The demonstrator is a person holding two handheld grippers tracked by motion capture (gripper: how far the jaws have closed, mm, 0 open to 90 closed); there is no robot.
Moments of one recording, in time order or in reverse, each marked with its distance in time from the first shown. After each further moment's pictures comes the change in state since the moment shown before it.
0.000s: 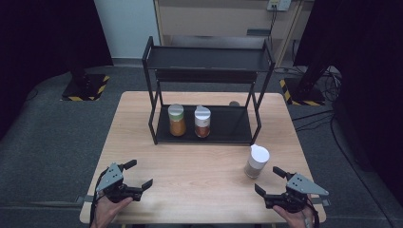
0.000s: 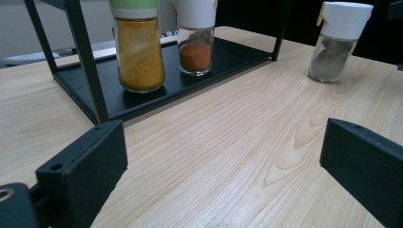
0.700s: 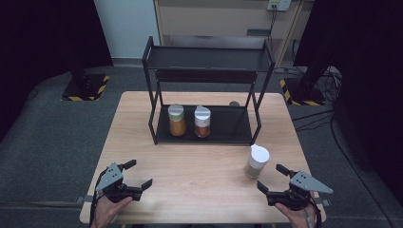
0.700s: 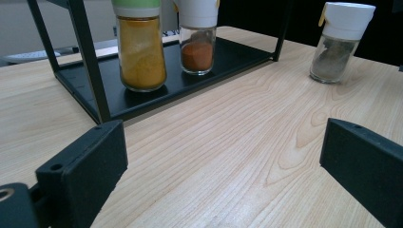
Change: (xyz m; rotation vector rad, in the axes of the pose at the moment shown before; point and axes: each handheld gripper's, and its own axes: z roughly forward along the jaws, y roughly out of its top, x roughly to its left) left arm 0.001 0.000 0.000 0.003 0.005 -0.008; right arm 0.000 0.011 -0.004 -0.007 -0.028 0.029
